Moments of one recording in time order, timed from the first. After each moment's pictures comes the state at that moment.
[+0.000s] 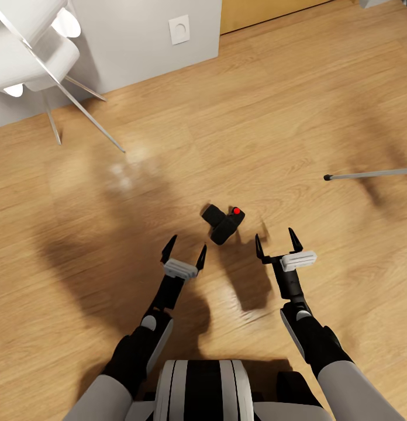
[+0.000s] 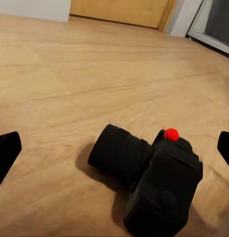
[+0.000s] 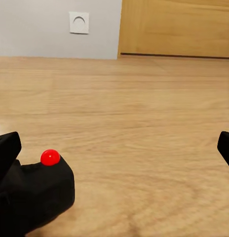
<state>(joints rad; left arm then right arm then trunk) -0.57 -0.17 -0.25 -0.95 0.01 -0.76 -0.14 -0.63 -0.06 0.10 -0.87 0.12 -0.98 -0.04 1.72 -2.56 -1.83</state>
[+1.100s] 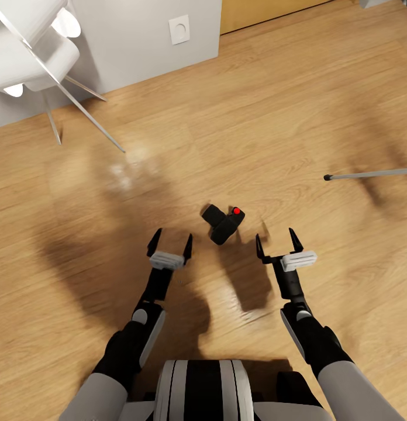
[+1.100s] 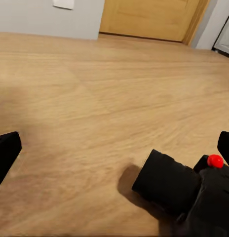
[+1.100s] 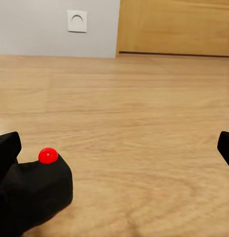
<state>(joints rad) -0.57 -0.16 -0.17 -1.03 0.01 -0.74 -0.13 -0.63 -0.06 0.10 -0.87 0.12 -0.98 -0.05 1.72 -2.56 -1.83</state>
